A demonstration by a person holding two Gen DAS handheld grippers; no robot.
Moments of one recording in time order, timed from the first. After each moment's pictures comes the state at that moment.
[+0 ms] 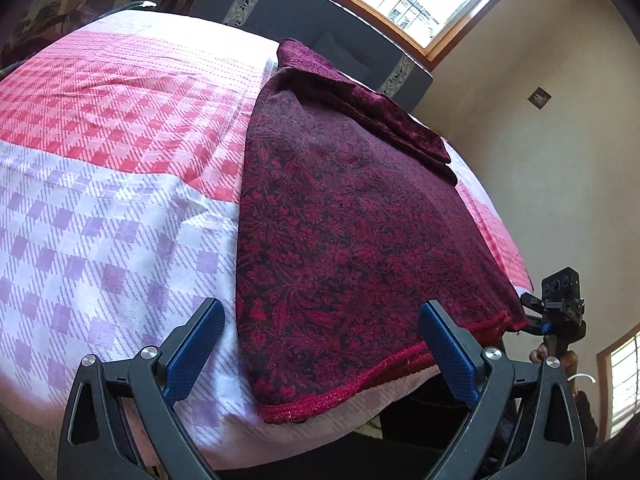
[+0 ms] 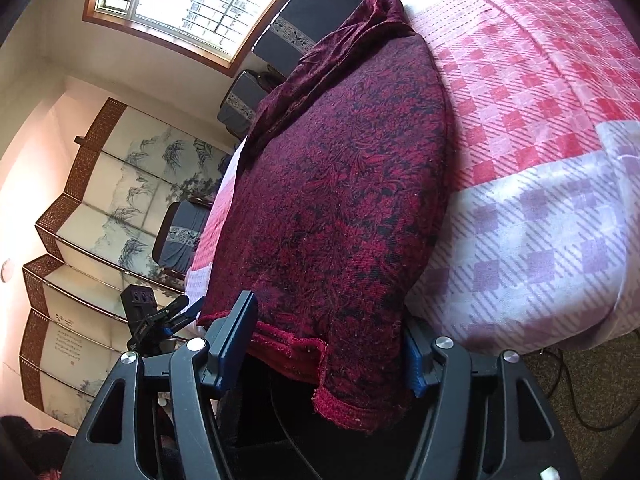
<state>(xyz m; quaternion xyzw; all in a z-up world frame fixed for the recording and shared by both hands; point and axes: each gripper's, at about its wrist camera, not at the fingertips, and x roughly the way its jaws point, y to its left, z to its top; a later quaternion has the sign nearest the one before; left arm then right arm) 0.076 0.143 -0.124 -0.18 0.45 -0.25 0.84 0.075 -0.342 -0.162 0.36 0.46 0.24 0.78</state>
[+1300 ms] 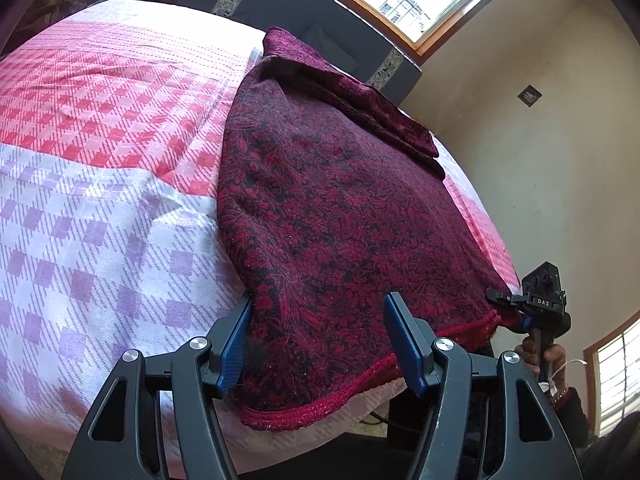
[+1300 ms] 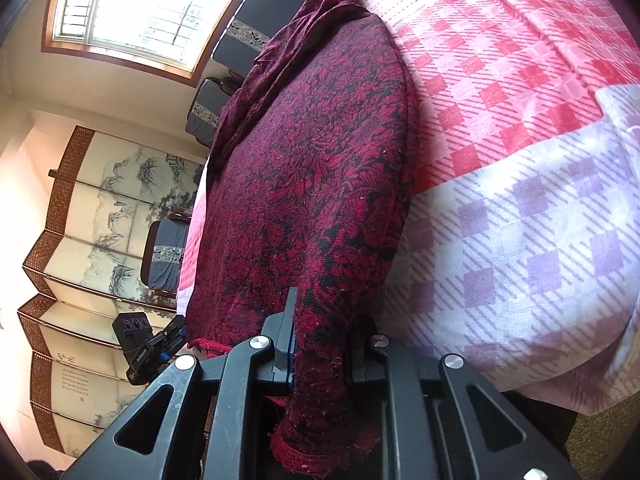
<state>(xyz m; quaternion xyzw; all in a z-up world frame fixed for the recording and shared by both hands) 0.082 0.134 -0.126 -0.20 0.46 -0.27 0.82 0.082 -0.343 -0.182 0.40 0.47 0.18 0.76</state>
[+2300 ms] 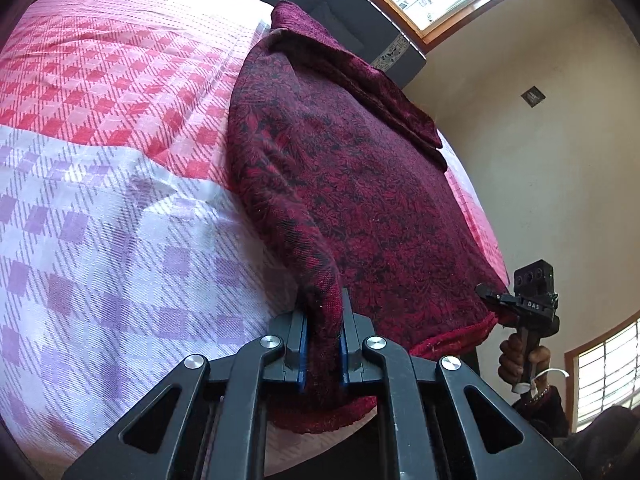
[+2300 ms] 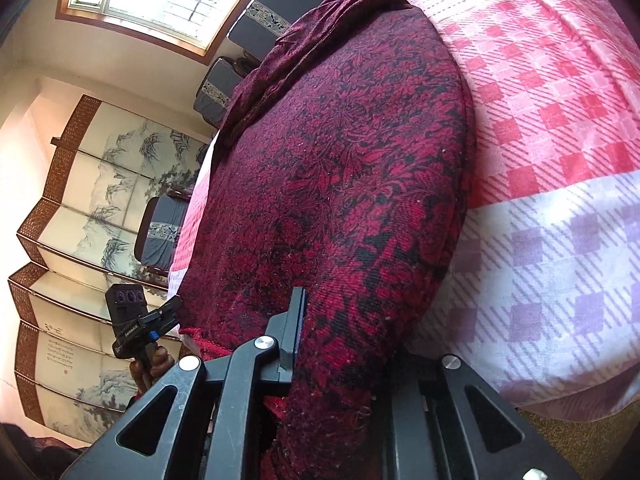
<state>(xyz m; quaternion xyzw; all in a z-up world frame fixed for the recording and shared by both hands) 0.098 0.140 -0.143 -0.24 0.49 -0.29 0.79 0.090 -0.320 -0.176 0.35 0.48 0.21 0.77</state>
